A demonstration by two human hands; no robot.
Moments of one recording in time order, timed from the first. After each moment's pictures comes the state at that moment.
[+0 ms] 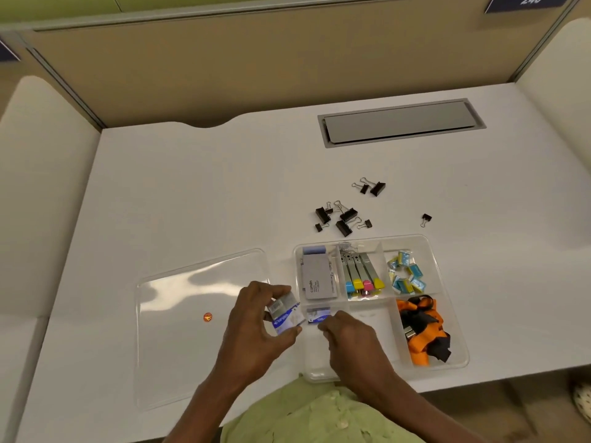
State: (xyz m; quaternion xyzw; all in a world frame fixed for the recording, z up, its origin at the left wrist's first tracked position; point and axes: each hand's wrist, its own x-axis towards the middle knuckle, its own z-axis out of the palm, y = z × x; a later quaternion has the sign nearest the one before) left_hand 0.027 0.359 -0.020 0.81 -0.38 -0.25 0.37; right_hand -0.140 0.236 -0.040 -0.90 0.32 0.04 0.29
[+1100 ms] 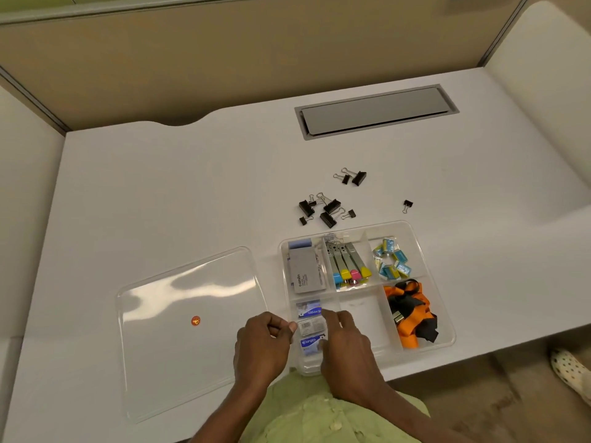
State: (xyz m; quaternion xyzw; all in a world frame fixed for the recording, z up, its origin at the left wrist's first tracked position) left_hand -0.013 0.342 -0.046 0.88 -0.15 -0.35 0.27; right_hand -0.140 0.259 -0.027 -0.82 0.45 0.14 0.32
